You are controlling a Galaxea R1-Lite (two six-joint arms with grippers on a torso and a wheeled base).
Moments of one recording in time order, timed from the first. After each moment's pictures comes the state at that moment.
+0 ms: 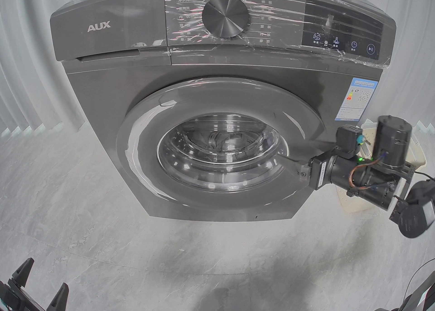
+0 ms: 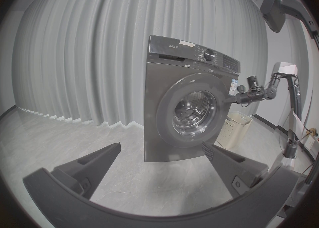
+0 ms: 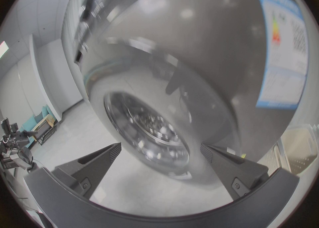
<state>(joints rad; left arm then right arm) 0.00 0.02 -0.02 -0.01 -0.18 -0.04 0.49 1.67 -0.67 -0.91 0.01 0.02</state>
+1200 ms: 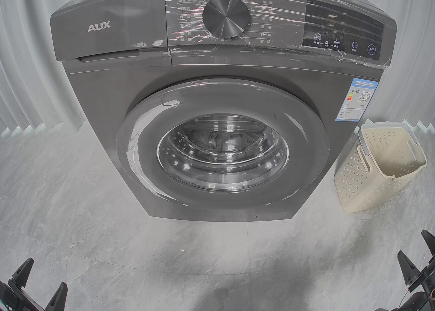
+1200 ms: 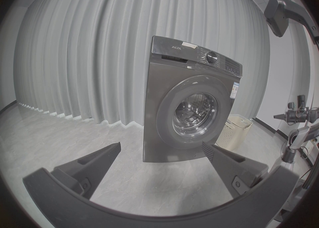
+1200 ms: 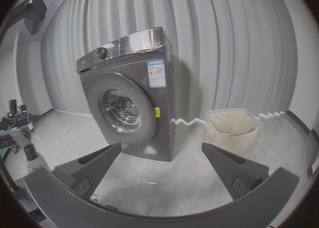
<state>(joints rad) 0.00 0.02 -0.02 -0.02 -0.17 -0.08 0.16 0.27 -0.02 -0.20 0.02 0.02</state>
